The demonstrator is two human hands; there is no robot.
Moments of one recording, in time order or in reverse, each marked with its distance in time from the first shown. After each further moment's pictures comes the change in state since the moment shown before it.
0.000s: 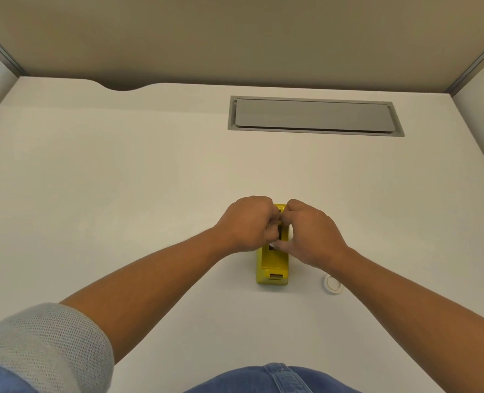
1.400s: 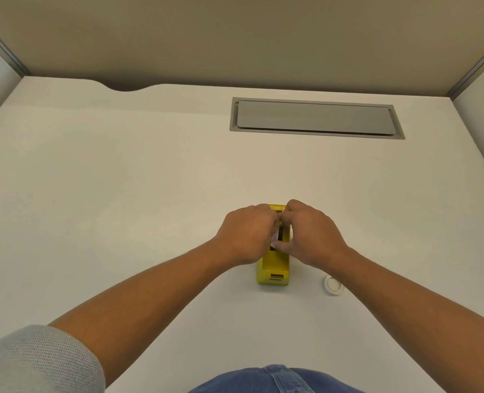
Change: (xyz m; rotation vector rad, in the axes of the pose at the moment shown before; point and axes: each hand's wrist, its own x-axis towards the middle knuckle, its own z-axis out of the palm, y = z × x) left_hand -0.019 0.012 0.000 0.066 0.022 -0.061; right_hand 0.002 -0.002 0.001 -0.030 0.009 -0.012
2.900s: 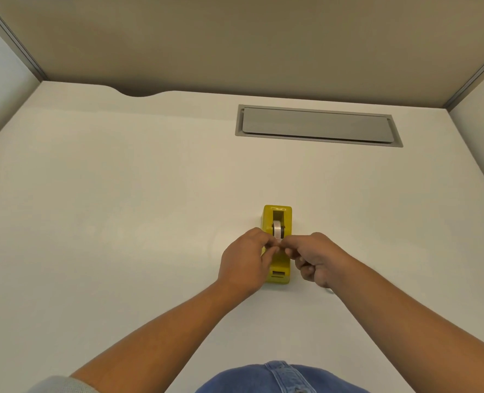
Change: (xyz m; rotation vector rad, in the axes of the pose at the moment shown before) left_hand -0.049 0.013 0.049 -0.364 0.259 -0.238; right_hand -0.025 -0.018 0.002 1.112 -0.276 0.918
